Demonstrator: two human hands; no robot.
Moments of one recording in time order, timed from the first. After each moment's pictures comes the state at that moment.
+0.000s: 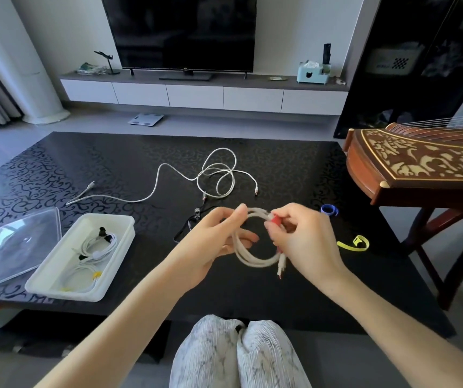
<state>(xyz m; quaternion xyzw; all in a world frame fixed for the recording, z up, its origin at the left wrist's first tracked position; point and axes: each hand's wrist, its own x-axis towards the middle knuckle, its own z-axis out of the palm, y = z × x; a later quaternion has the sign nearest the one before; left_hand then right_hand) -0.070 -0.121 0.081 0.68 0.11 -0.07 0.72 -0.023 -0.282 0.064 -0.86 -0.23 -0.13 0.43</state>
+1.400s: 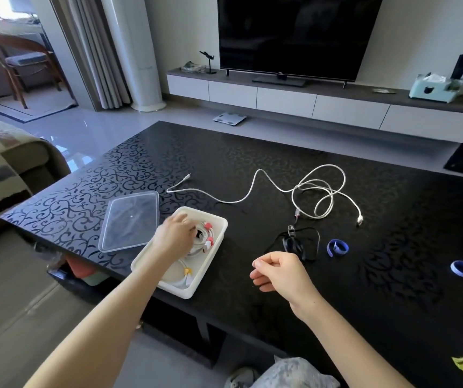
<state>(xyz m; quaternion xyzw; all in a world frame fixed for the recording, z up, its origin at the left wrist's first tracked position) -0.061 0.160 -0.045 0.96 0.27 0.00 0.06 -0.020 -0.089 -0.011 -0.78 -0.13 0.29 0.54</state>
